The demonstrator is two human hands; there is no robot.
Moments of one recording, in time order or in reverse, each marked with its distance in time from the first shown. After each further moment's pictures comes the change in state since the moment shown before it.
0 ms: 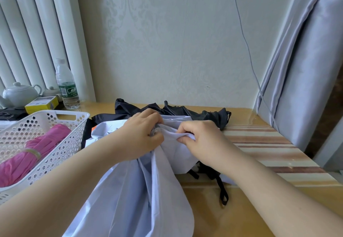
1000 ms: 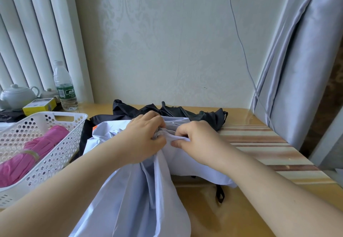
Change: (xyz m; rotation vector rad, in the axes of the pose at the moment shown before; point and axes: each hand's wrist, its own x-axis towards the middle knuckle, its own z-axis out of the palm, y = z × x) left_hand -0.001 0.013 0.008 0.066 0.028 0.049; right_hand 0.002 -0.008 -0.006 -0.075 -0.138 0.076
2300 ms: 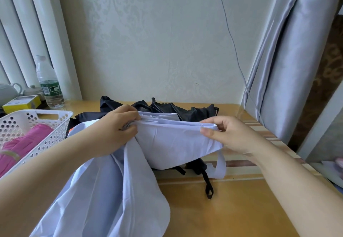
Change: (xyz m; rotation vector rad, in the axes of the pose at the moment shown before) left_hand -0.005 -0.024 -0.014 -0.115 0.018 -0.017; right_hand -0.033 0.075 -0.038 0.446 0.072 0.233
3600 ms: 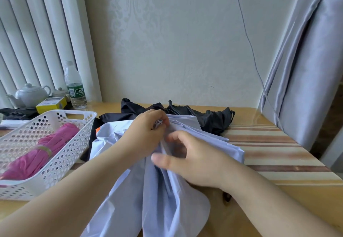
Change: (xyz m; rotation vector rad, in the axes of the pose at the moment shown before) left_hand -0.002 0.029 0.014 -0.194 0.213 -0.127; right_hand -0.034 -0.080 0.094 -0.148 -0.228 -0.026
